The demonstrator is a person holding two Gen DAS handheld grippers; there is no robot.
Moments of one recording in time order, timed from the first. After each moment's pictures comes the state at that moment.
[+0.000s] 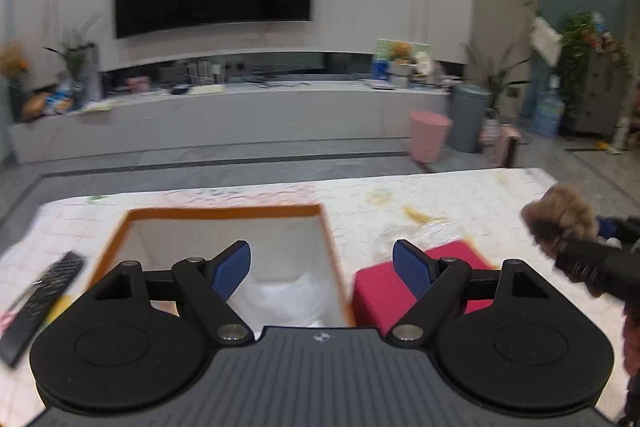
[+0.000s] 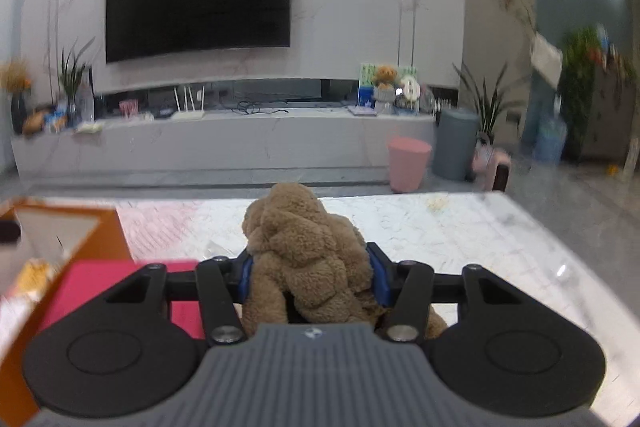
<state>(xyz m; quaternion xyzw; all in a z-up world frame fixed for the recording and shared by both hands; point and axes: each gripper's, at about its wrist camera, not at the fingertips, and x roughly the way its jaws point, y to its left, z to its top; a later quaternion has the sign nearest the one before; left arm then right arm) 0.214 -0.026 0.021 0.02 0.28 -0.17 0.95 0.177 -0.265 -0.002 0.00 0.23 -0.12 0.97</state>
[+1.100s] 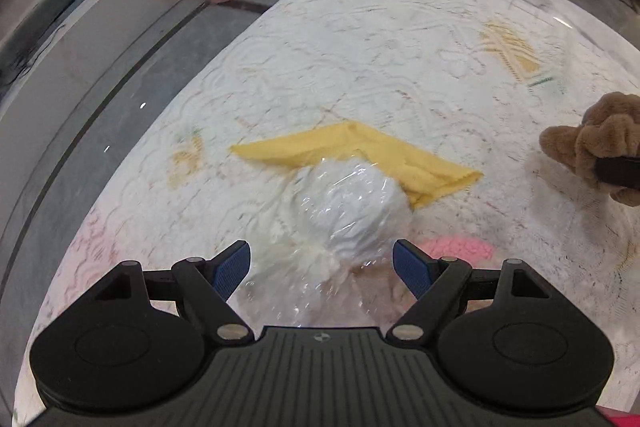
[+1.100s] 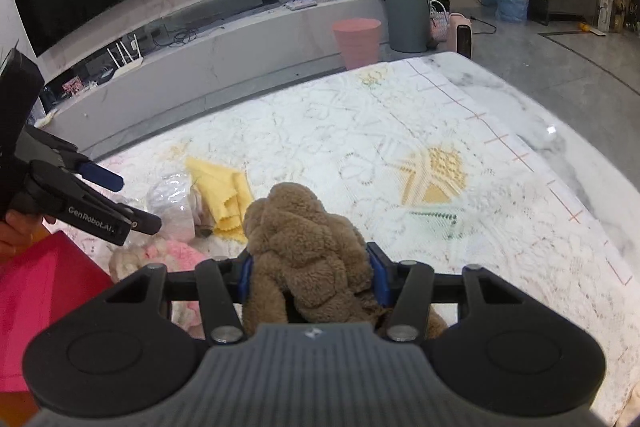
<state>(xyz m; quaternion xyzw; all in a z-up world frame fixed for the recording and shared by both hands) 0.386 -0.229 -0.081 0.34 0.43 -0.41 0.73 0.196 -0.374 -0.046 0.16 0.37 -0.17 0.90</state>
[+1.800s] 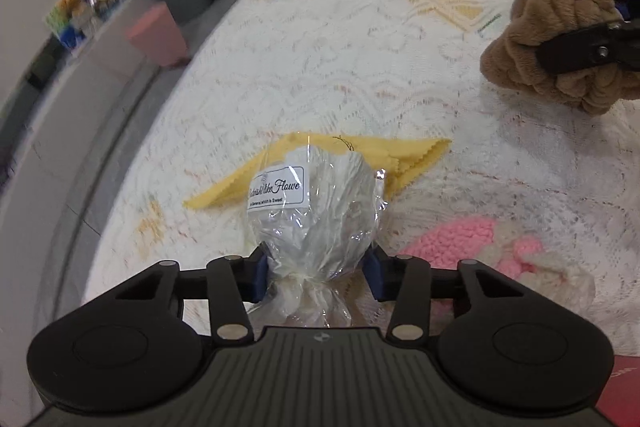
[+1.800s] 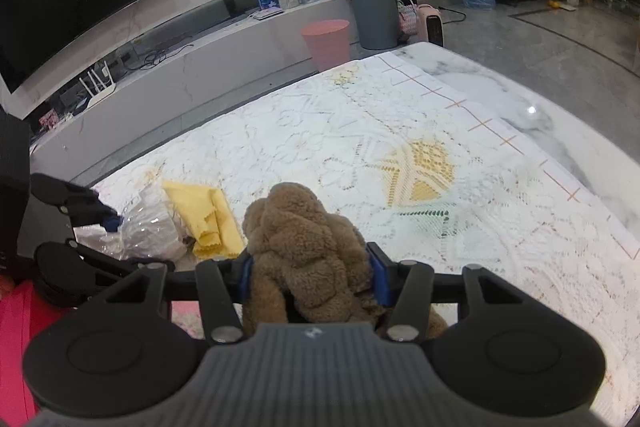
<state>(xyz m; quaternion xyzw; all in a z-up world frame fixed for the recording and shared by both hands) 0.354 -0.239 -0.105 0.44 0.32 -0.47 0.70 0.211 -0.386 -0.057 0.20 0.35 -0.21 0.89</state>
